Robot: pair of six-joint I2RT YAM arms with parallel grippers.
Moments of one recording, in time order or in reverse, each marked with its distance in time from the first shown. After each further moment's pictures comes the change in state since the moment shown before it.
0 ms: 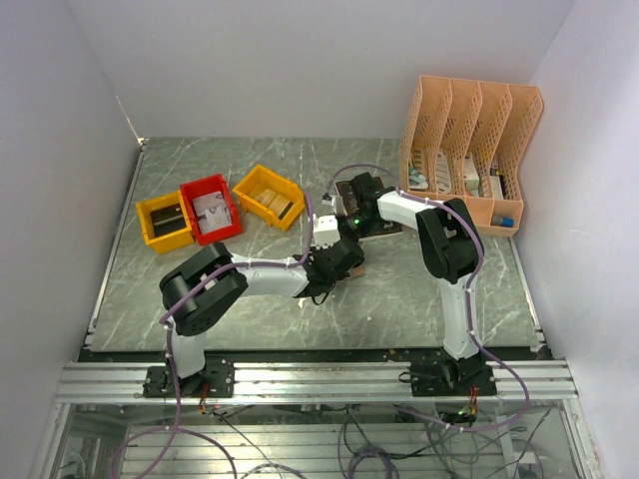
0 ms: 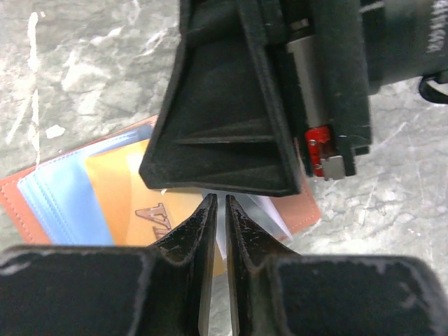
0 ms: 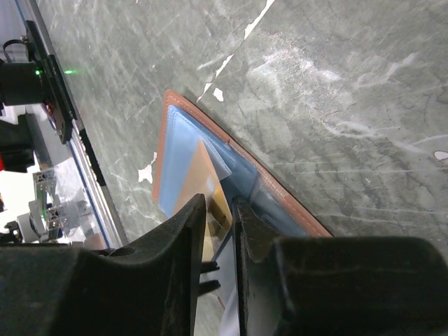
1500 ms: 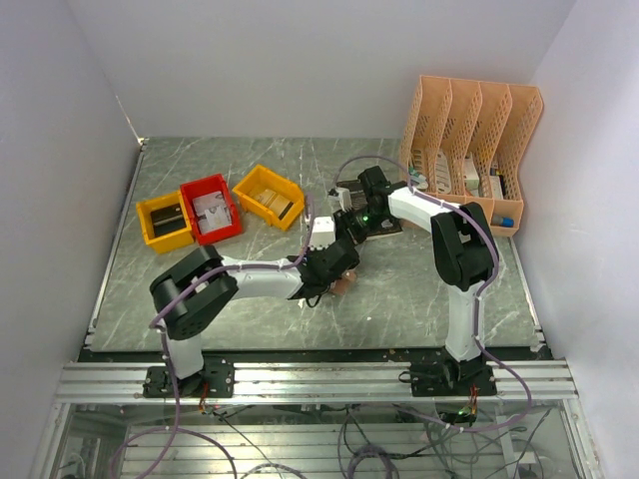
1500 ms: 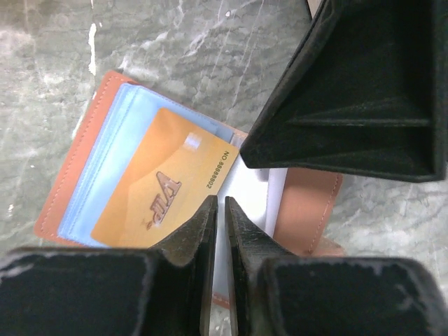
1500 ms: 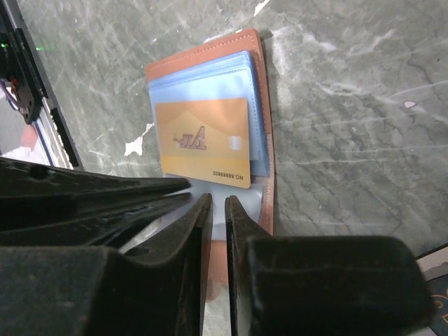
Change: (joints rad) left arm 0.007 -0.037 -0.027 -0.078 -0.063 0.046; right arm -0.029 -0.119 -0.037 -0.063 0.069 -0.143
